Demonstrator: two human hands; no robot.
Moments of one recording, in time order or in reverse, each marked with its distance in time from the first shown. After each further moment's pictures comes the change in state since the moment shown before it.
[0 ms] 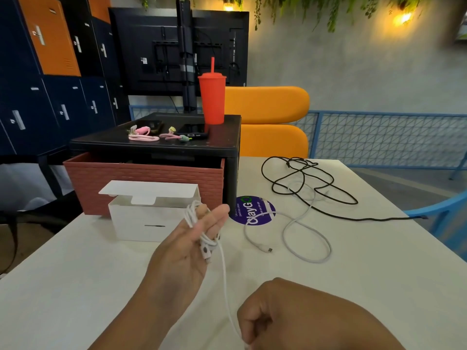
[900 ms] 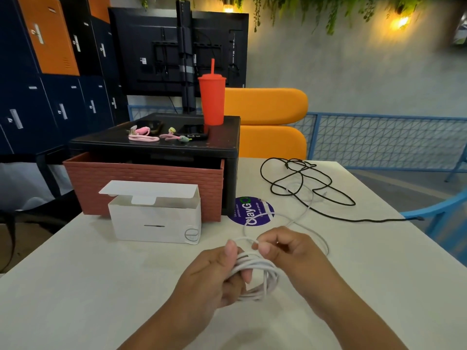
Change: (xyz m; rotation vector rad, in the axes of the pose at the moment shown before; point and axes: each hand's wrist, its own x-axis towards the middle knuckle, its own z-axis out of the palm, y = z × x) left_hand -0.022 -0.015 0.011 0.369 -0.233 -0.105; right_hand 0.026 0.037 -0.003 0.594 0.666 -0.096
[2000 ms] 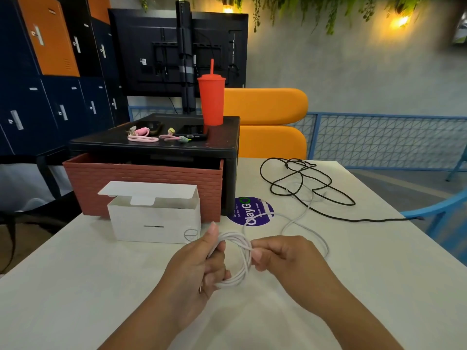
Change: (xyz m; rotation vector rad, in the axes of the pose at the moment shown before) left_hand 0.015 0.002 -0.010 -0.263 0.259 -0.176; right_hand -0.003 0.002 0.000 -0.267 -0.016 0.055
